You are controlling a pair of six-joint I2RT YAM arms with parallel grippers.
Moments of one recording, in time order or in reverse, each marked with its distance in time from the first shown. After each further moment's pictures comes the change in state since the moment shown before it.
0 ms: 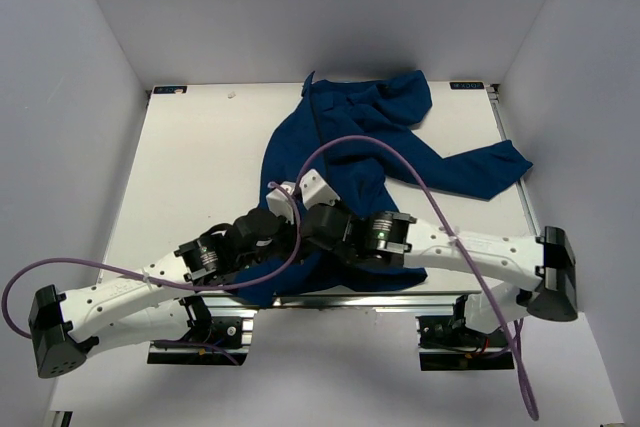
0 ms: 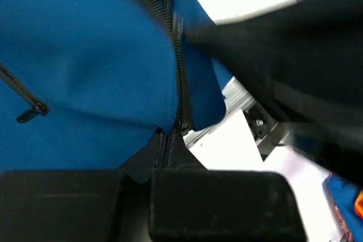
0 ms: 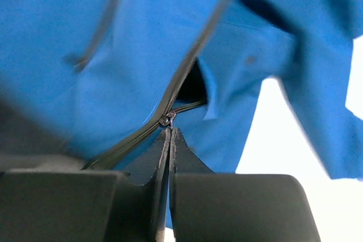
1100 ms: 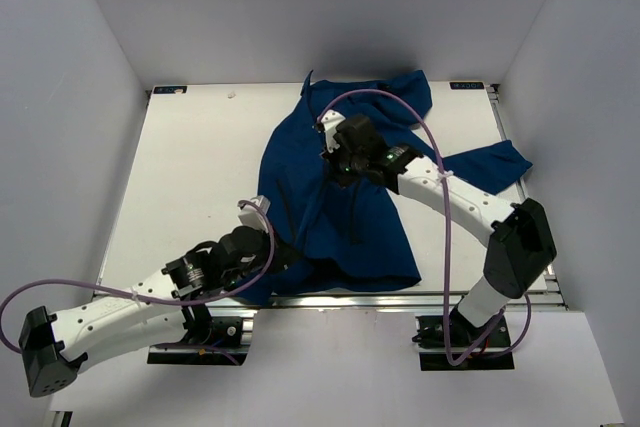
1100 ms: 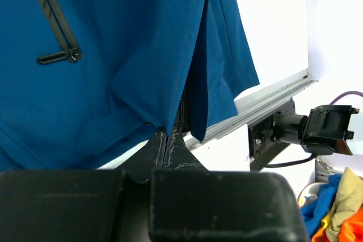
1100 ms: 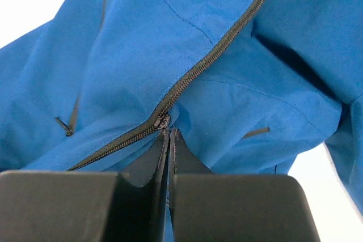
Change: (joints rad) left arm 0.034 -0.189 -0.220 -0.039 -0.076 -0.286; right arm -0.566 0.236 0.130 0.226 -0.681 -0.161
